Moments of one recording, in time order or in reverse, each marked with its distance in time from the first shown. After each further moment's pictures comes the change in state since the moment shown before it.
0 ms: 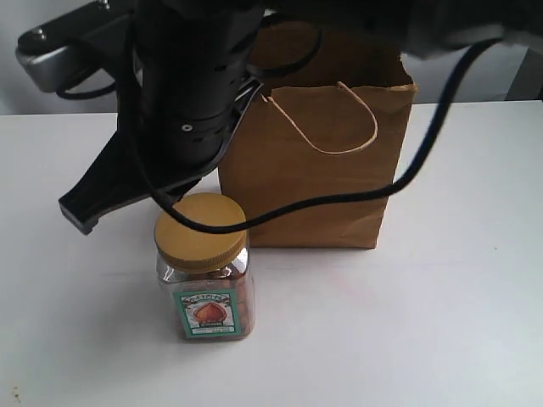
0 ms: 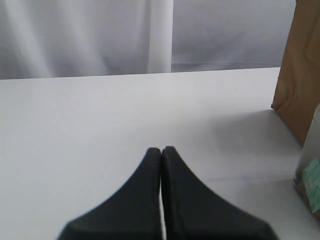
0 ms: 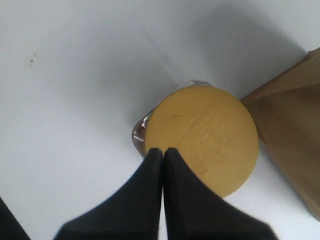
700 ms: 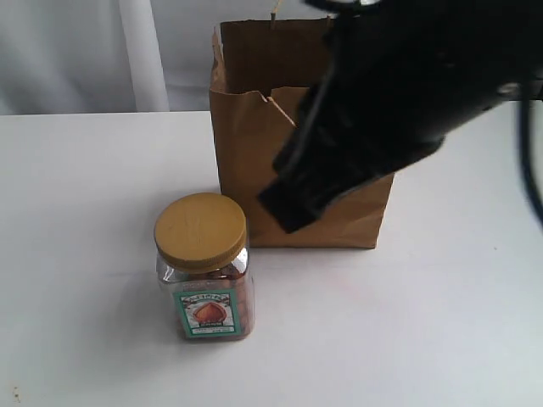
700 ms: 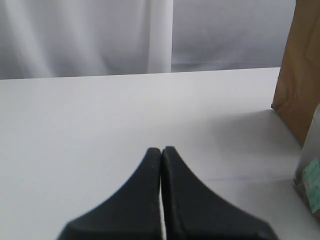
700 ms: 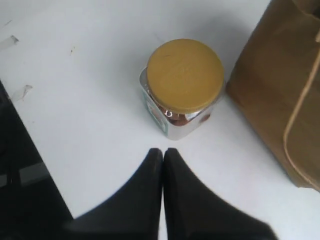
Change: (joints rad) left arm 0.000 0.000 0.000 0.000 0.000 0.000; right arm -0.125 -0.529 0.443 0.165 -0.110 -0.198
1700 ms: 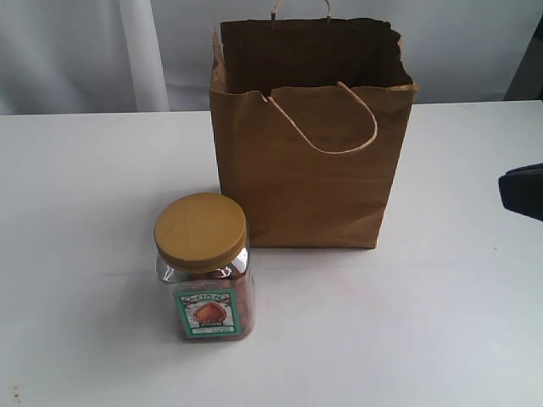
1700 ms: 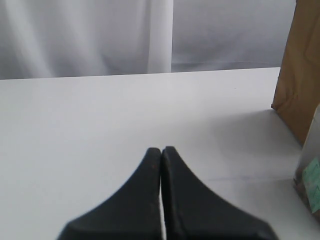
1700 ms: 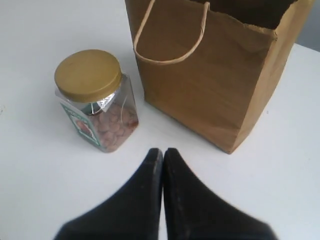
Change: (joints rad) left arm 0.000 0.000 0.000 0.000 0.000 0.000; right arm -0.471 -0.619 0.611 0.247 -0.303 -0.227
